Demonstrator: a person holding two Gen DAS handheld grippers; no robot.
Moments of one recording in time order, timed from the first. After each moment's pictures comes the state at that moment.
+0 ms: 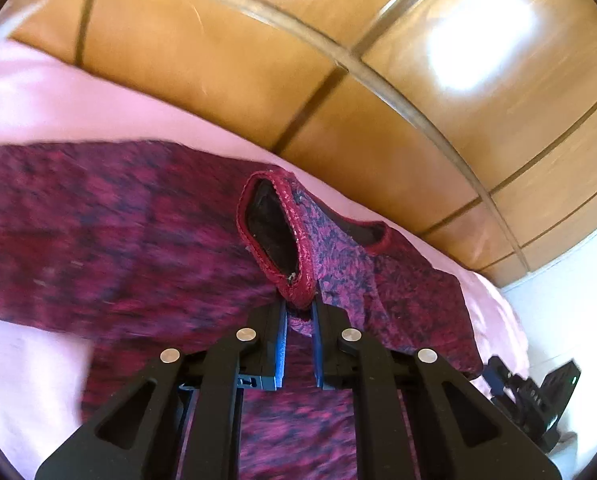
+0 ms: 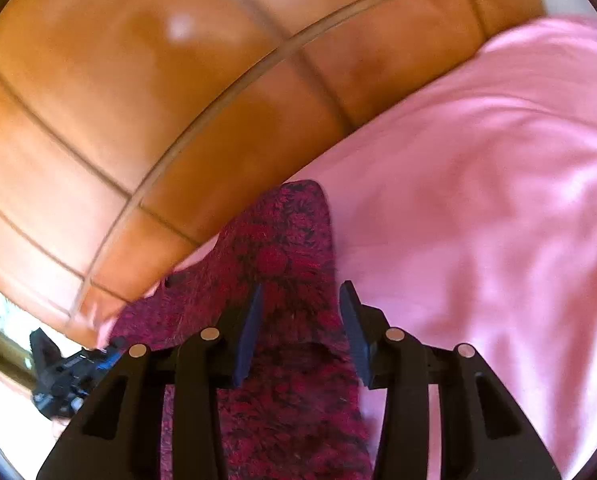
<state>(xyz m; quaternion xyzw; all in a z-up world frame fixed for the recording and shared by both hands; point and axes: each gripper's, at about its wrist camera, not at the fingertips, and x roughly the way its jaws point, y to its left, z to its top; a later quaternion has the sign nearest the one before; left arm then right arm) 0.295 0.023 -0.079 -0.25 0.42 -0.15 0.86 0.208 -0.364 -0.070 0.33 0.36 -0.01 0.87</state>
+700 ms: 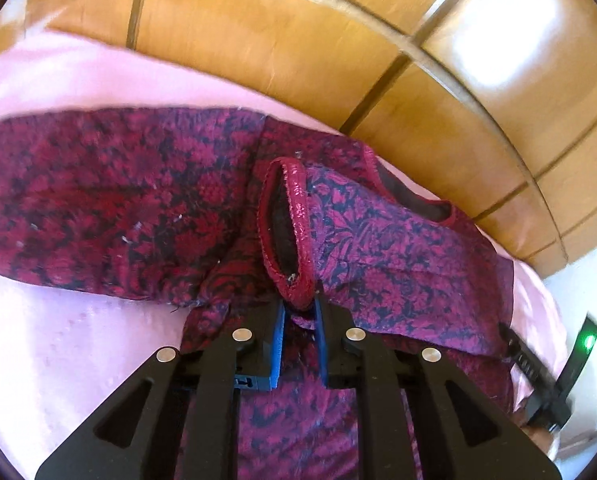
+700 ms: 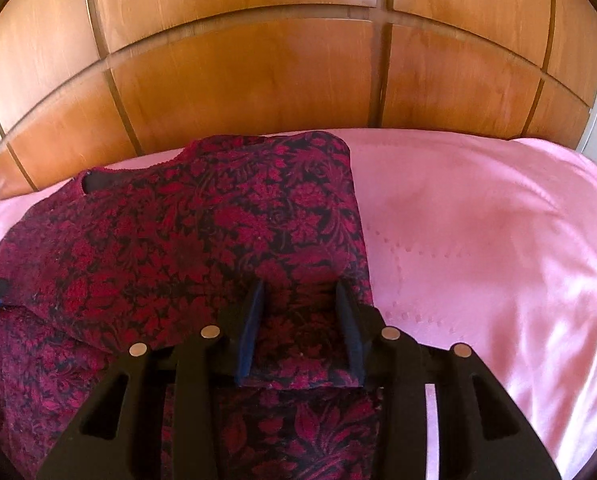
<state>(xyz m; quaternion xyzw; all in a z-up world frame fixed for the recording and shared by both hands) 0.270 0.054 -0.113 -0.20 0.44 -0.10 0.87 0.268 -0.276 -0.100 0.05 0.43 -0.08 0.90</state>
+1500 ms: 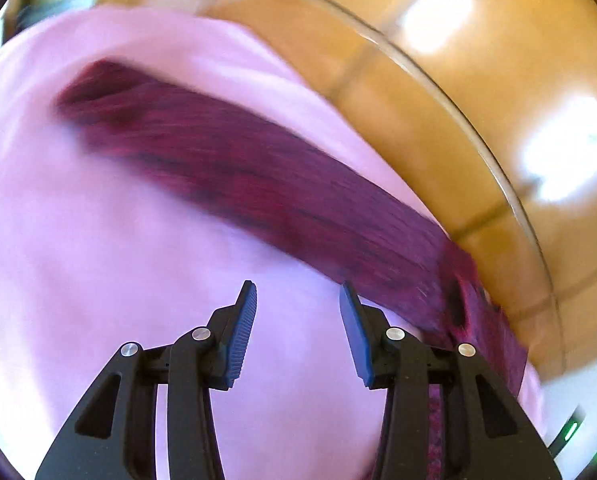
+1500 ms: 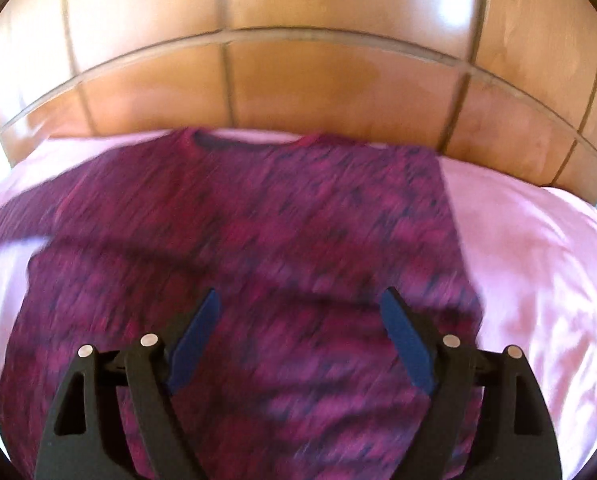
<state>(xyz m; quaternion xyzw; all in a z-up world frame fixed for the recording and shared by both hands) 0.154 0.274 -0.127 -0.37 0.37 0.07 0.85 0.222 -0.164 -0.091 -0.02 0.42 0.00 0.91</state>
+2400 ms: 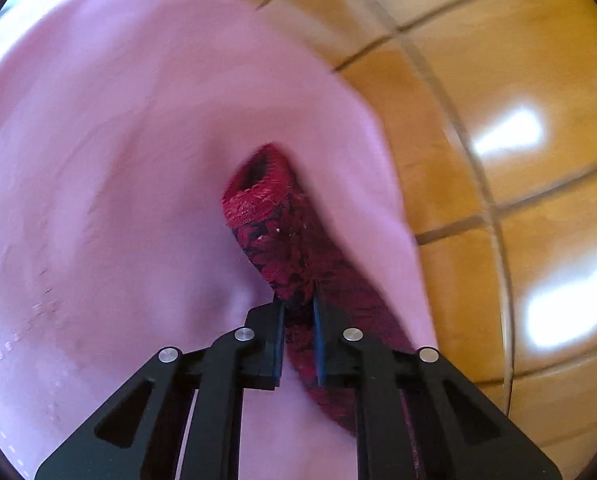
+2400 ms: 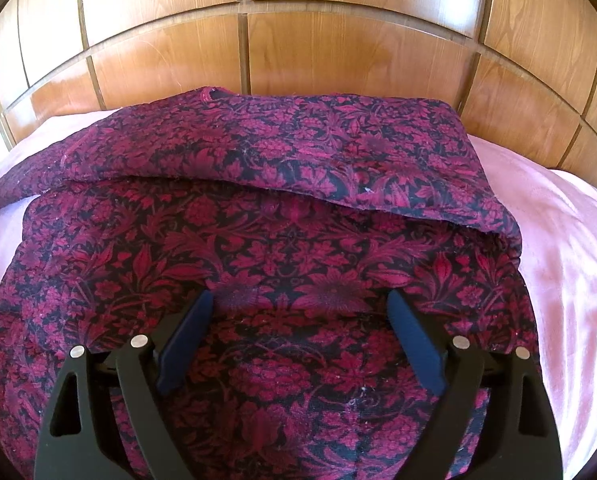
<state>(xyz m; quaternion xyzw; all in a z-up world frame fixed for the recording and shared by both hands) 0.164 0.418 -0.140 -0.50 0.28 0.16 0.81 0.201 -0.150 -0.128 -0.02 0.43 -0.01 0.90</state>
